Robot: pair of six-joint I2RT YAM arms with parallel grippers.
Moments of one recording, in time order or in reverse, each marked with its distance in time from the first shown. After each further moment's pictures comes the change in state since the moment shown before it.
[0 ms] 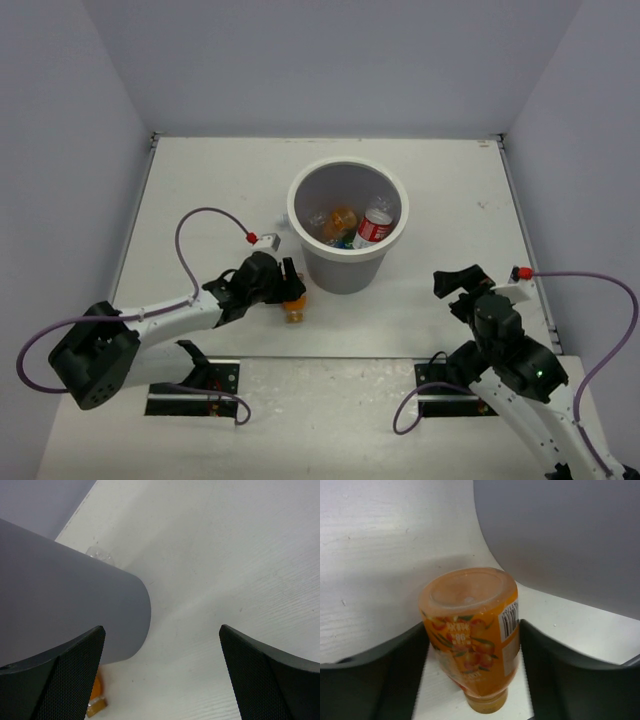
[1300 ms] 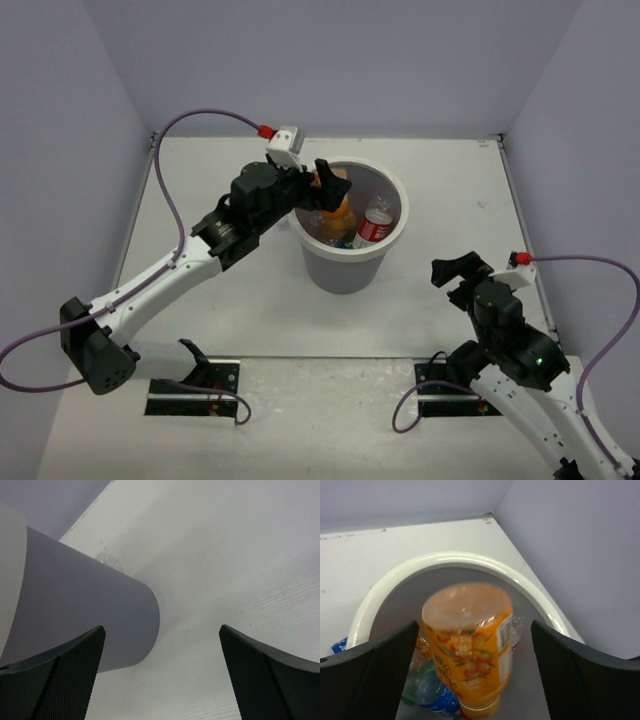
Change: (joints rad) left arm -0.006 0.091 0.794 -0.072 0.006 0.325; right arm 0.000 0.145 0.087 0.086 0.010 -0.075
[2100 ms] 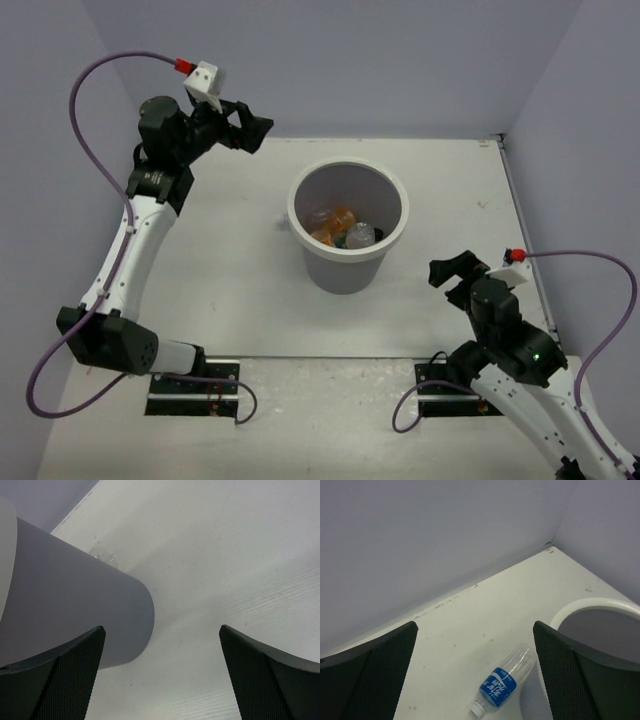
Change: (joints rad) left arm 0.576 0.092 0.256 -0.057 0.536 0.357; right arm 0.000 0.035 0.000 0.004 -0.010 -0.034
